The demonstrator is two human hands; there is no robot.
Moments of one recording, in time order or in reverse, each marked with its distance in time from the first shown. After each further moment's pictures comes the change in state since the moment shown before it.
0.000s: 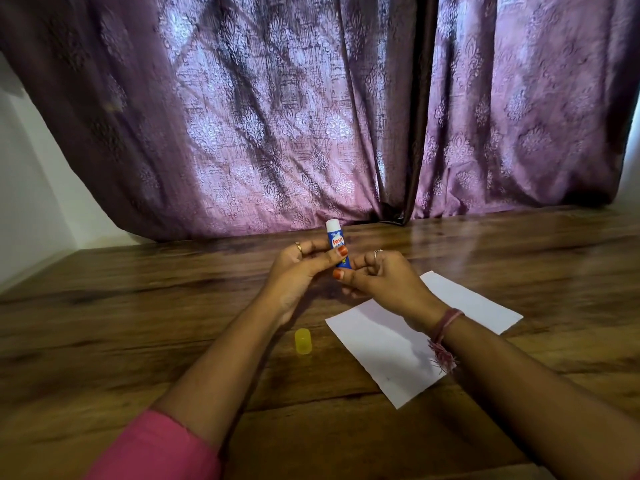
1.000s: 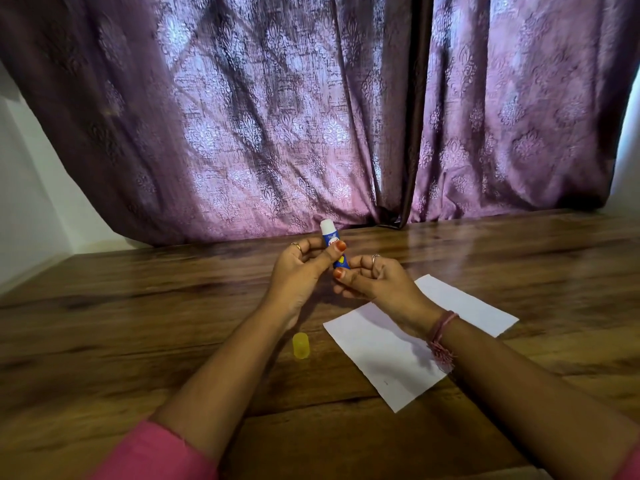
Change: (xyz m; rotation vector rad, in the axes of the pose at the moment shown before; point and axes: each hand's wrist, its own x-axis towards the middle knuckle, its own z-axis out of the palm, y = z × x) left_hand -0.002 0.006 0.016 0.043 0.126 0.100; right_hand 0.001 0.005 0.002 0.260 -0.056 0.023
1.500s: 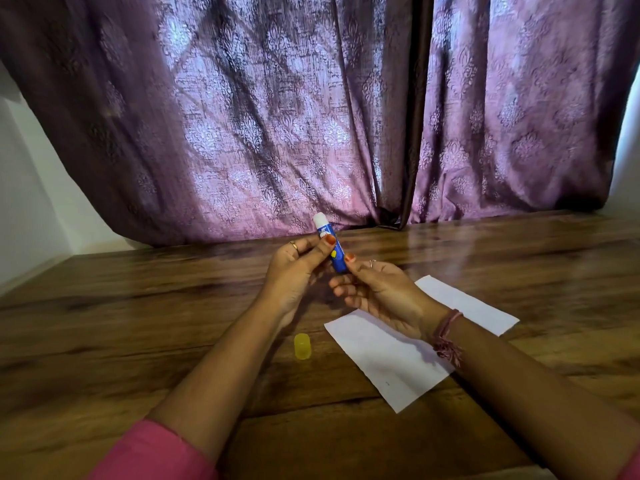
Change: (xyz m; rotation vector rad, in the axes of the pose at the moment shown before) left_hand 0.001 0.006 -0.007 -0.092 -0.083 0.024; right_hand 0.000 -0.001 0.000 0.319 -0.076 0.165
